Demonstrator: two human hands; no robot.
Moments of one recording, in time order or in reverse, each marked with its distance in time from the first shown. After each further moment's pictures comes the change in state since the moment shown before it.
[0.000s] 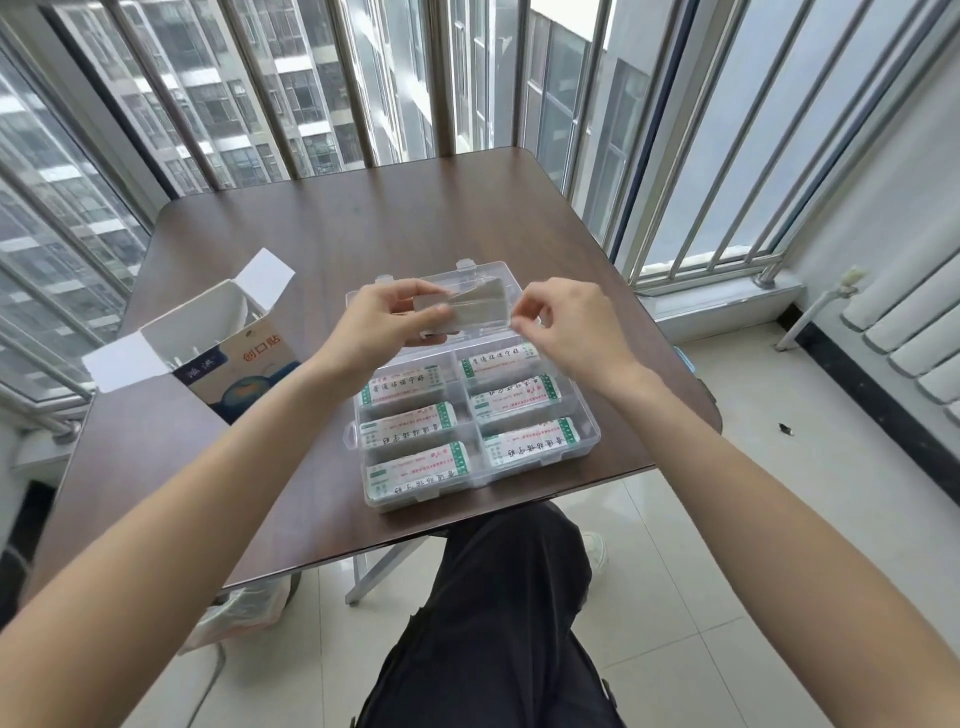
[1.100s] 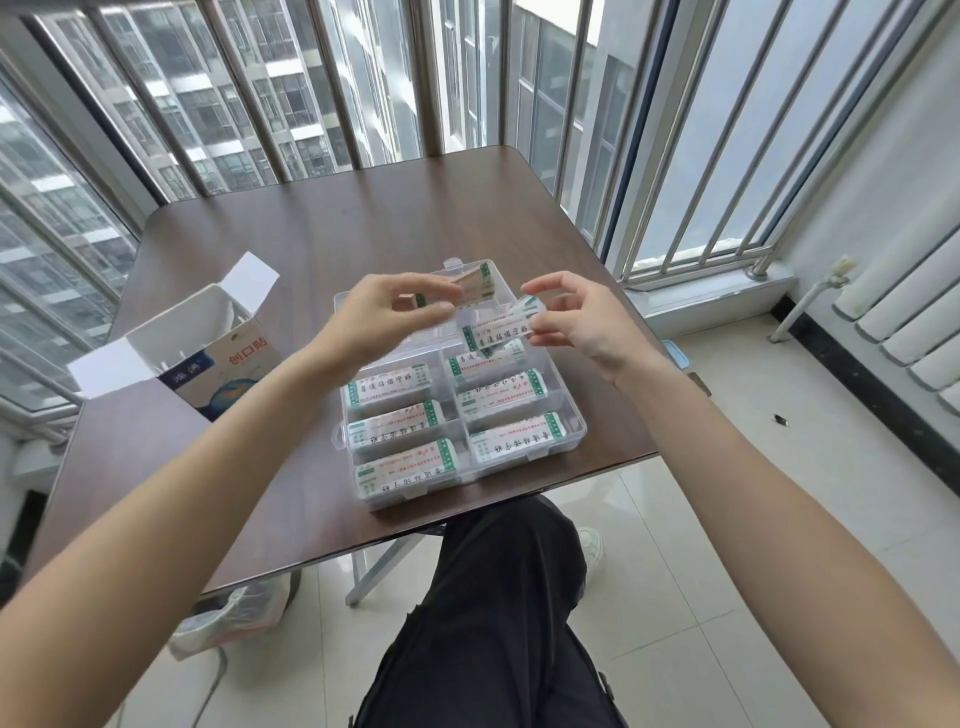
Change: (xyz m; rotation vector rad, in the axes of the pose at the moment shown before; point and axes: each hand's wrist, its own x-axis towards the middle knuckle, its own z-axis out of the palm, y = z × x) left_hand 0.005 0.009 0.003 0.341 -0.102 0.135; right_hand -0.007 0.019 -0.015 0.856 -0.108 0.359
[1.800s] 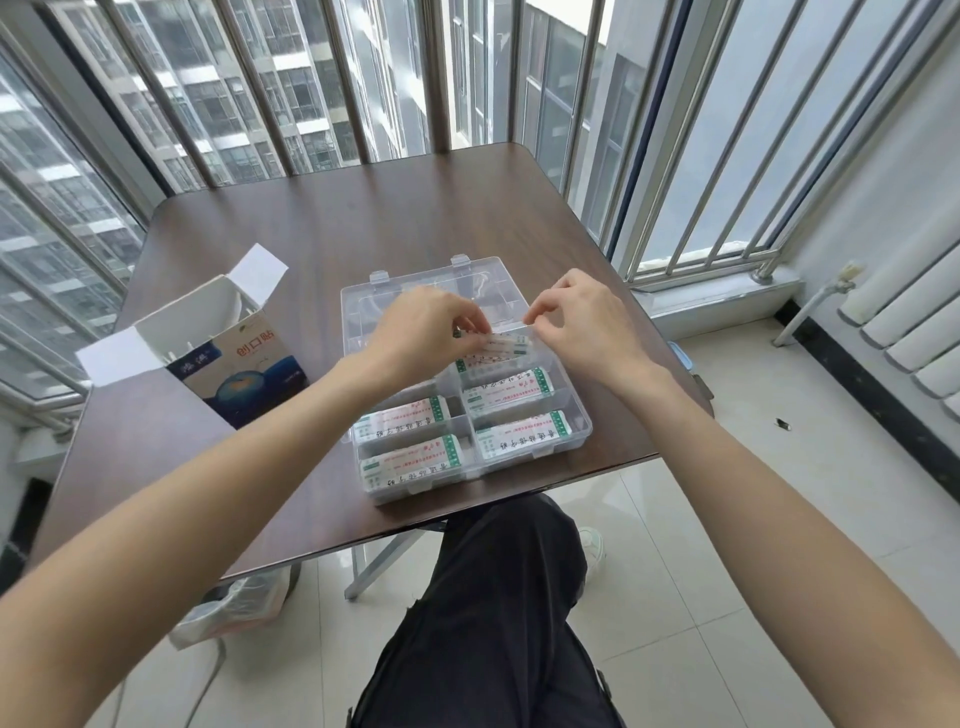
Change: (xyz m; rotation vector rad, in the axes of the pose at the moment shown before) left_hand 0.010 -0.005 0.032 0.645 0.018 0.166; right_hand 0.002 0.006 0.010 -0.959 0.153 -0.306
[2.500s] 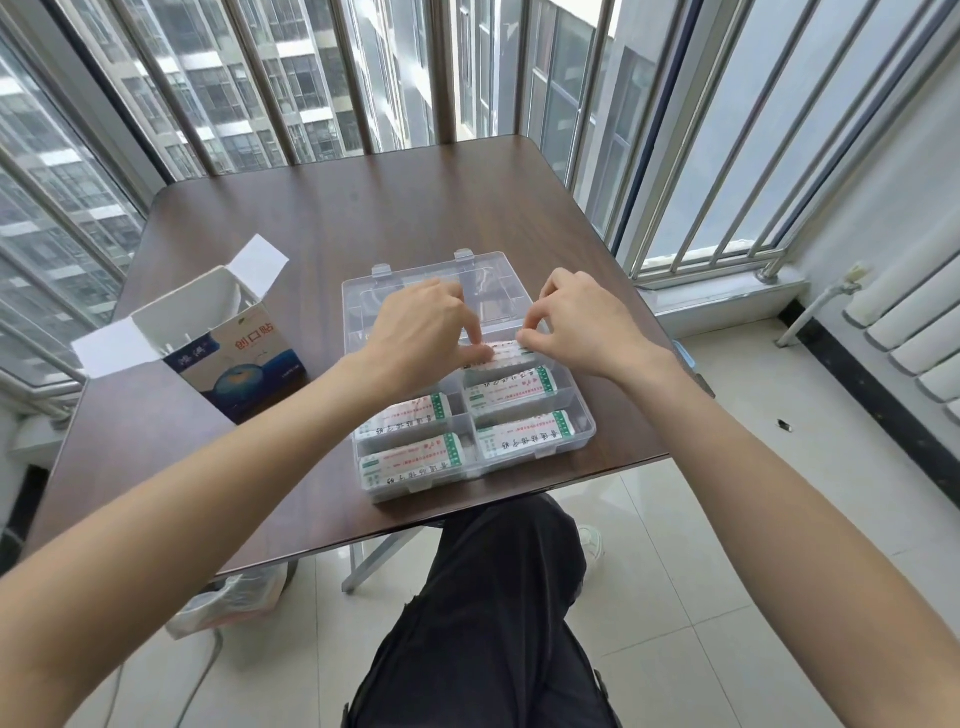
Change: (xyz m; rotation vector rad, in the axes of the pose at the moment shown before) left_hand -0.005 0.006 -0.003 0.281 0.004 0.050; right_hand 0.010 -0.004 -0.004 -0.195 -0.208 -0.109
